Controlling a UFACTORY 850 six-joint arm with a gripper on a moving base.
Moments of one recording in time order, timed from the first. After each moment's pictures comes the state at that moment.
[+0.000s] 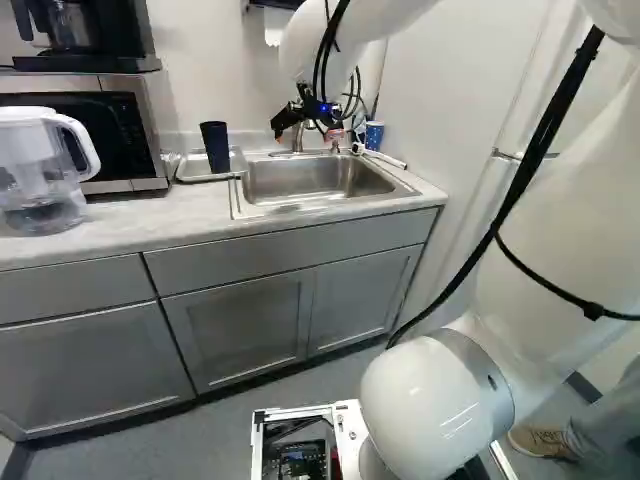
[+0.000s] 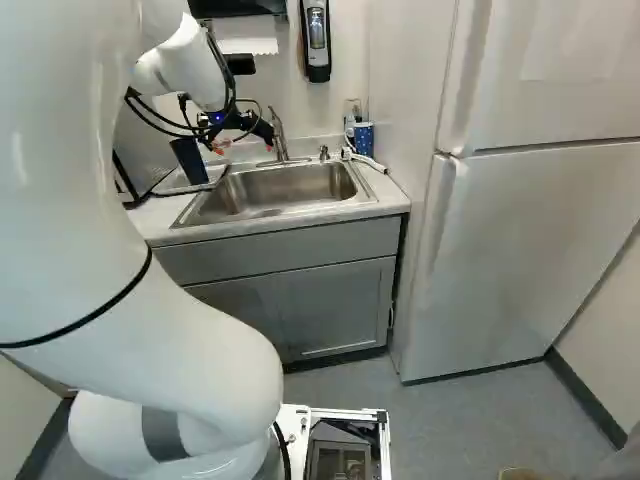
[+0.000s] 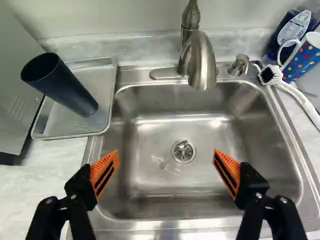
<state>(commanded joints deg) 14.5 3.7 -62.0 -7.7 -20.4 10.8</state>
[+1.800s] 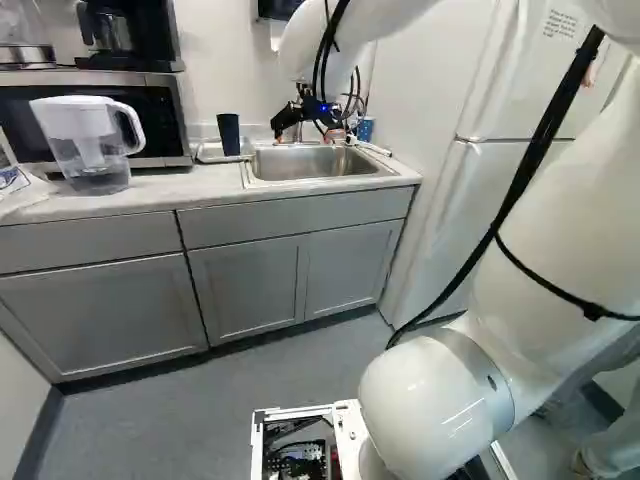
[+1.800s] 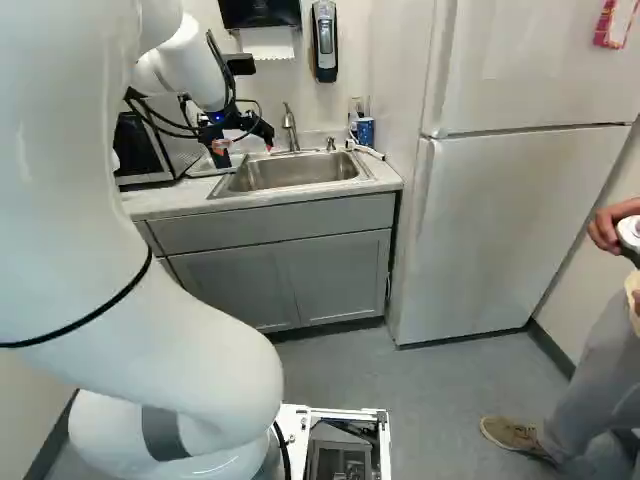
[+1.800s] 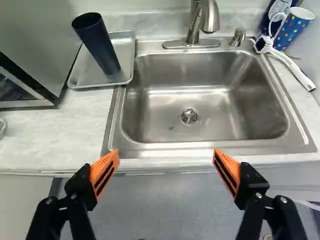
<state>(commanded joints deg) 14.5 3.7 -62.0 -7.7 -20.4 10.8</state>
